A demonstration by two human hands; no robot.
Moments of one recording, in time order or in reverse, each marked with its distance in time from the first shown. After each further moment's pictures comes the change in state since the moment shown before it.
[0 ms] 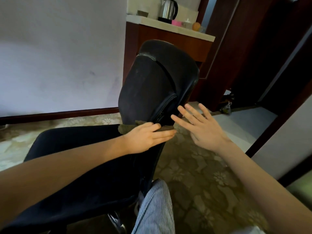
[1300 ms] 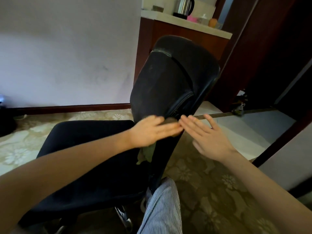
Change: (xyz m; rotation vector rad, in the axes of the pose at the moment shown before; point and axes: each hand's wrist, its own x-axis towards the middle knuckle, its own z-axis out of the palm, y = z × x) left_hand -0.018 -0.011 0.001 0.015 0.169 -0.073; right_hand 0.004 -0.032 0.003 -0.009 0.007 0.002
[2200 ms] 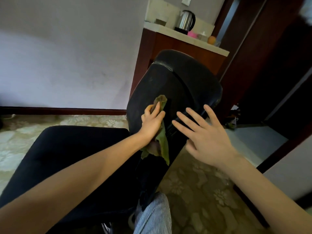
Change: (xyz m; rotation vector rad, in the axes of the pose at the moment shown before) left_hand 0.054 -0.027 0.019 -1.160 0.101 -1.555; right_hand 0.065 0.020 -0.059 0.103 -0.305 0.085
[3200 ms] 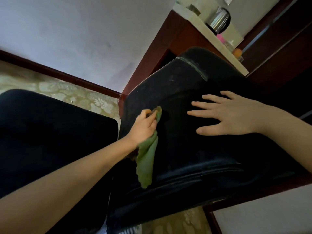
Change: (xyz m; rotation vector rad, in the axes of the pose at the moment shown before) left_hand 0.084 -0.079 -0.022 0.252 0.031 0.087; right_hand 0.177 0.074 -0.006 -0.126 -0.962 -0.211
